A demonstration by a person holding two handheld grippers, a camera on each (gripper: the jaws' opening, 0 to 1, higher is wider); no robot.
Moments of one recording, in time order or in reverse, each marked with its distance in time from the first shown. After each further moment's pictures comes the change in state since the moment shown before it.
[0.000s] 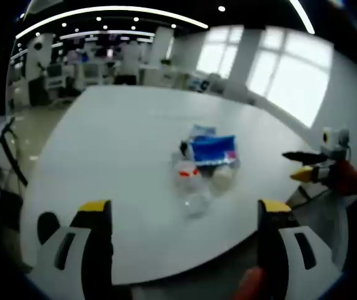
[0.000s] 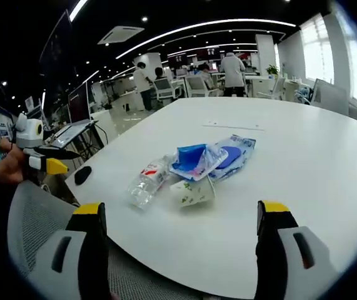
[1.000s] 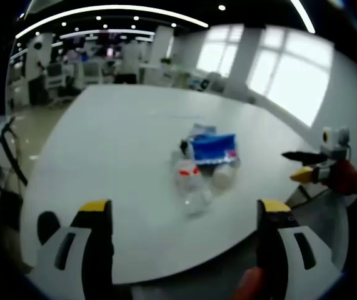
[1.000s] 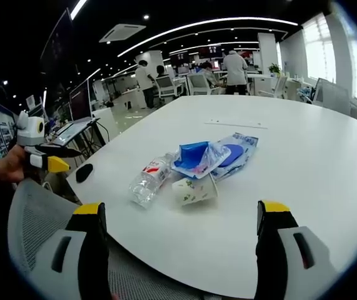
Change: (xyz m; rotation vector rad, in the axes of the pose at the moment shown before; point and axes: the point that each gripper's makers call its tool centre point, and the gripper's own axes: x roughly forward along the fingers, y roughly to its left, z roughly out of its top) left arm 0.001 0.000 -0.001 0.000 0.009 0.001; right arm 0.002 0.003 -0.003 -0.005 0.015 0.014
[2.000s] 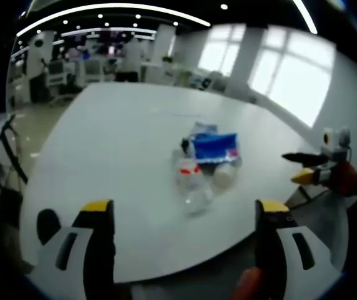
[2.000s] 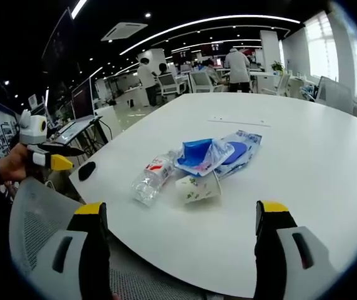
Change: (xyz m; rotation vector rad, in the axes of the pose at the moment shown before) left arm 0.001 0.002 -0.002 -0.011 0.011 0.006; right arm 0.002 0.004 -0.003 0.001 0.015 0.021
